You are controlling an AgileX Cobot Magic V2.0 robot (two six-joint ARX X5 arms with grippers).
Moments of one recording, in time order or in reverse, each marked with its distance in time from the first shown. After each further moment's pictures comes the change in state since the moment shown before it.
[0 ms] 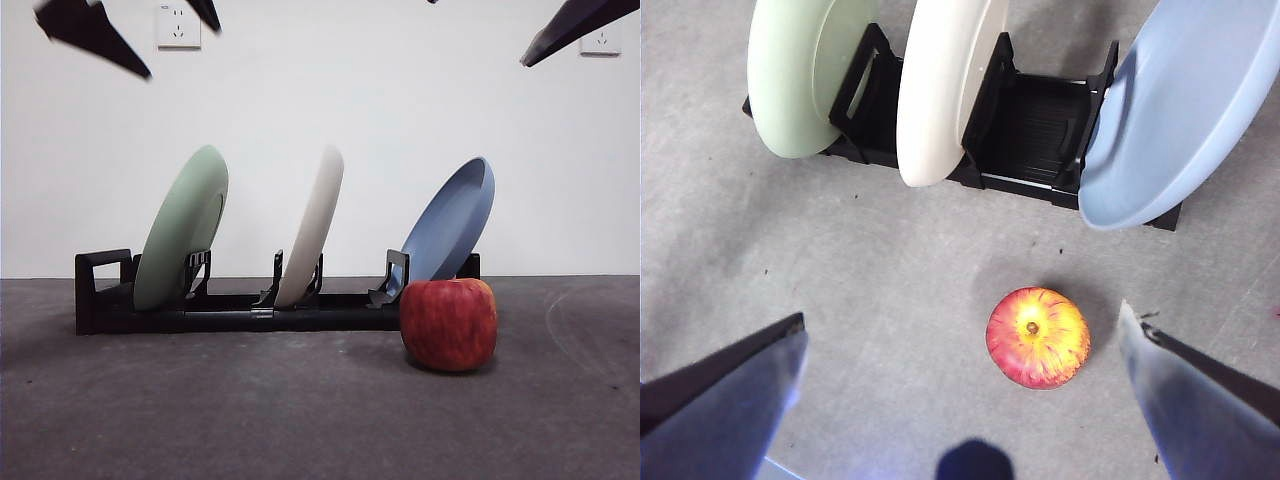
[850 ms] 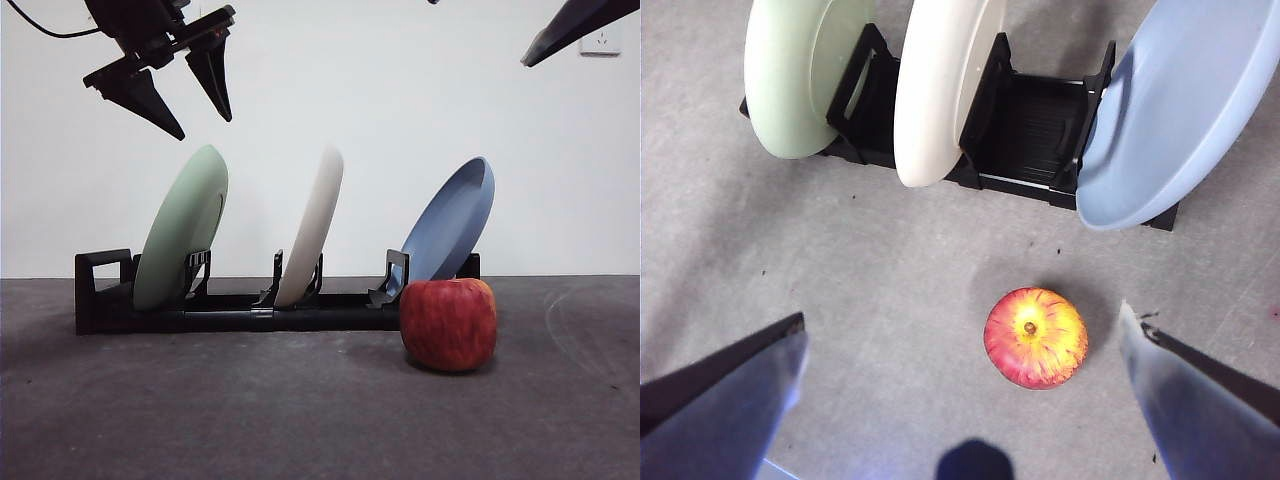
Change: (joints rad) left arm 0.002 0.285 0.242 -0.061 -0.101 -0.024; right arm 0.000 0.000 0.000 0.000 0.003 0.000
